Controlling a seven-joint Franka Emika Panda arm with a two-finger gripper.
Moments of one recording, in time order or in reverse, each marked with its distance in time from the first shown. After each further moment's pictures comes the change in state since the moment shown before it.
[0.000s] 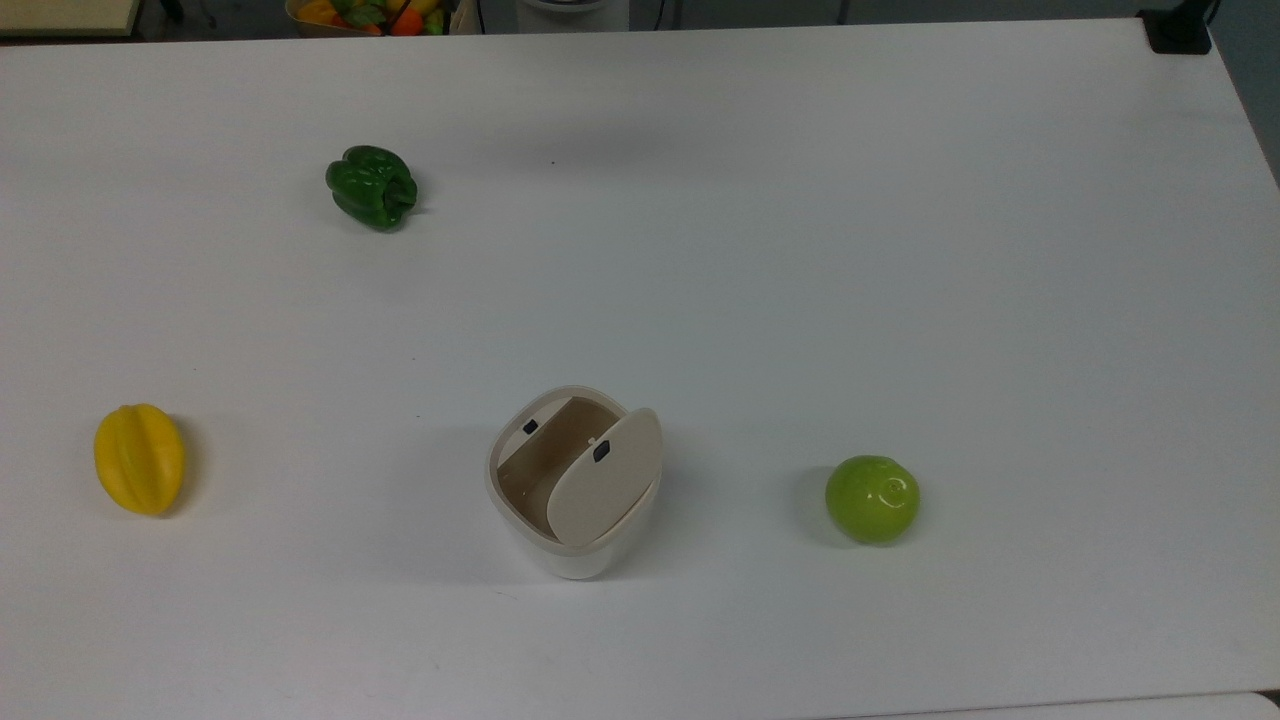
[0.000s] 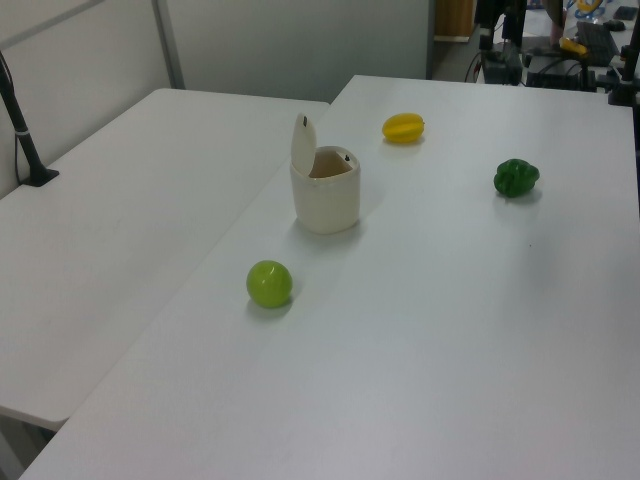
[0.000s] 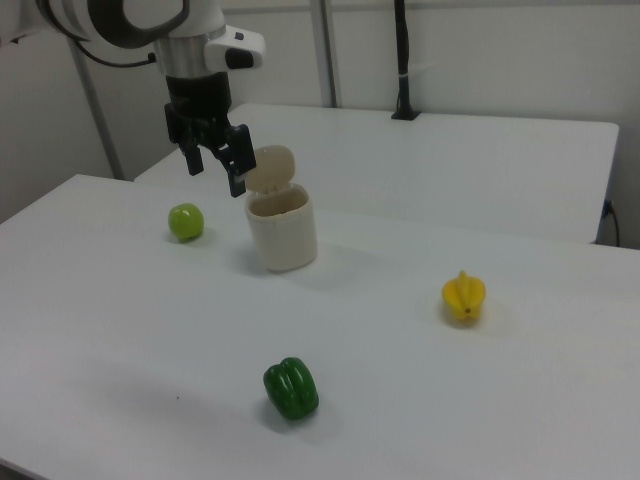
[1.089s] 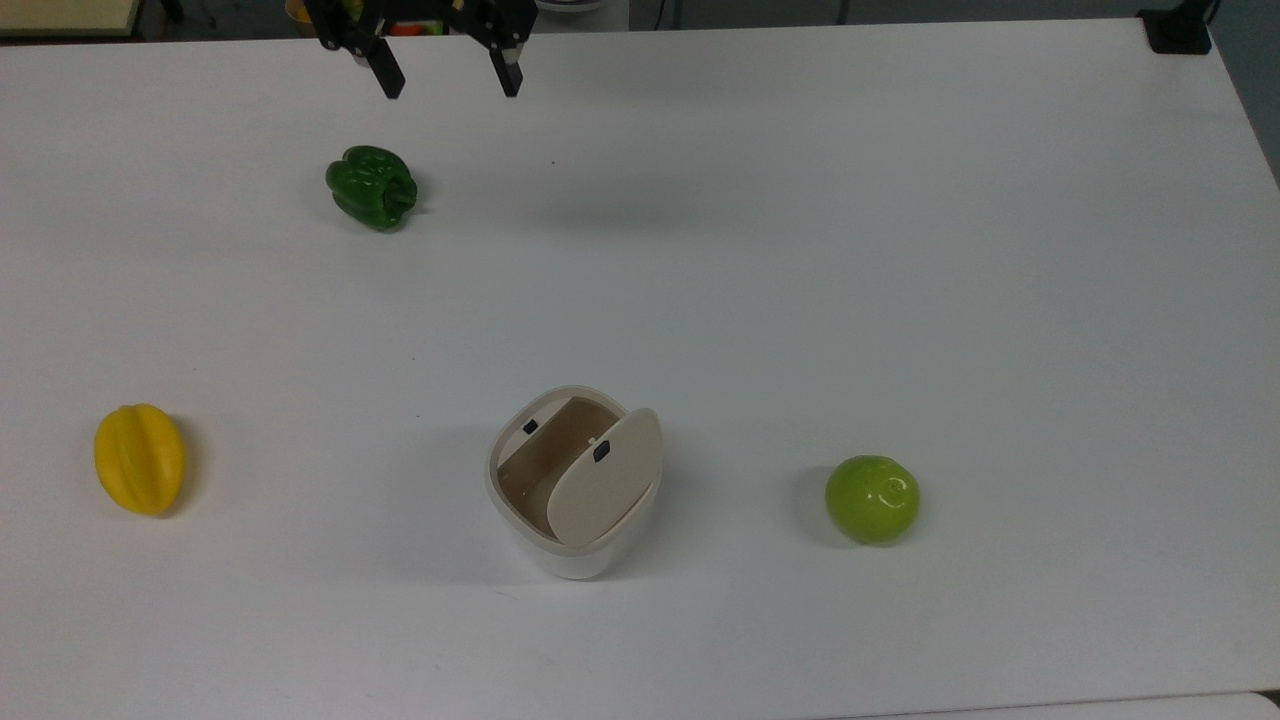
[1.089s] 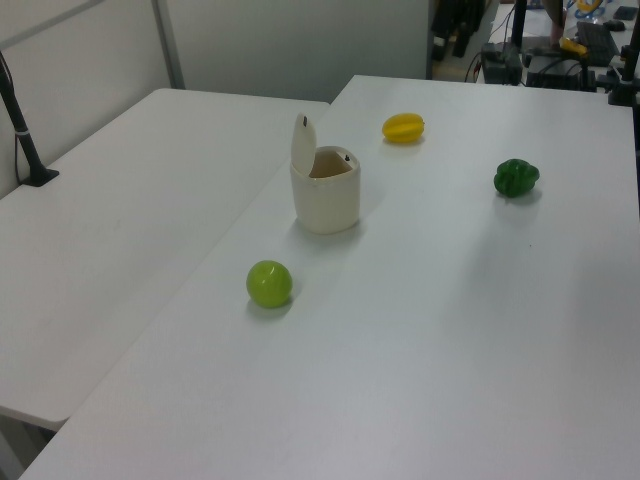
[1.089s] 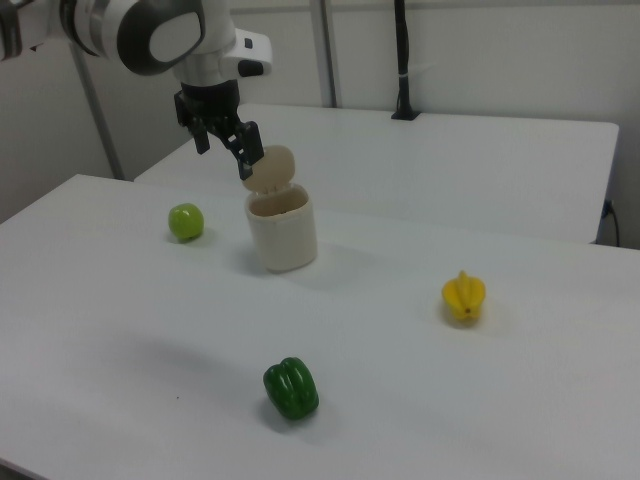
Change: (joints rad) arm 0.015 0.078 0.023 0.000 0.174 0.237 -0.043
